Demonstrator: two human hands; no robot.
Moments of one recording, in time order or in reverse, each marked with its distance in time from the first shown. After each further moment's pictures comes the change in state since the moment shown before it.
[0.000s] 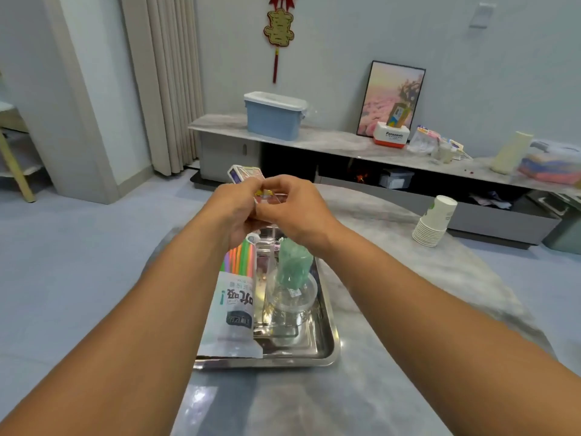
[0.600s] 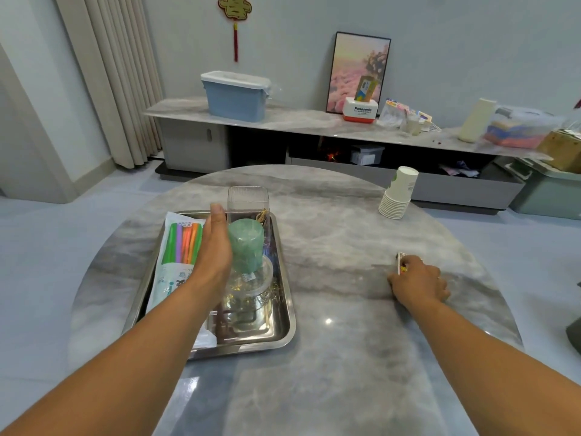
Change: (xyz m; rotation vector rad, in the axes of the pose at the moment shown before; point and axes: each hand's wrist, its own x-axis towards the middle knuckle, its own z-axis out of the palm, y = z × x) left_hand -0.003 -0.121 0.022 0.197 0.089 0.023; right_hand -0.116 0.241 -0.190 -0.723 0.517 0.880
